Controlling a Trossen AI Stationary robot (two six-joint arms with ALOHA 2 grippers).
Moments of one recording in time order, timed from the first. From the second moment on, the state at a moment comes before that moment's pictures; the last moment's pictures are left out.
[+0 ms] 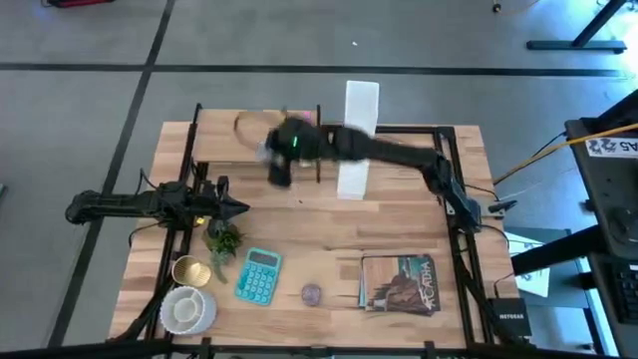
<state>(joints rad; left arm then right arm) 0.01 0.06 0.01 0.01 -0.03 -0.24 -0.22 2.19 2.34 -0.70 0.08 -0.06</state>
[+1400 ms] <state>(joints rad) 0.01 0.07 0.01 0.01 -0.03 -0.24 -0.29 2.33 2.34 -0.85 0.07 0.01</state>
